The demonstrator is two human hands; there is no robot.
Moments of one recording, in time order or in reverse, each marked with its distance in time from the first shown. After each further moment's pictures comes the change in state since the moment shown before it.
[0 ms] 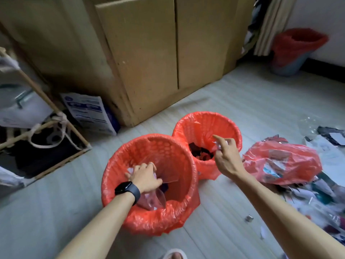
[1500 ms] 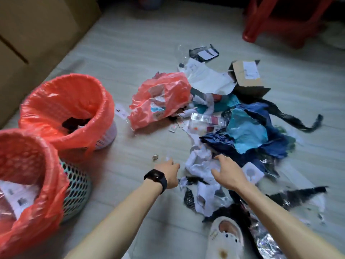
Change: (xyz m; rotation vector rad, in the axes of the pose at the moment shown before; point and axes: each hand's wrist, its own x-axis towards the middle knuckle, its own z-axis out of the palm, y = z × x) left_hand -0.110 0.321 0.217 0.510 -0.490 0.847; right_hand -0.273 0.305 -0.130 -0.364 -0.145 0.690
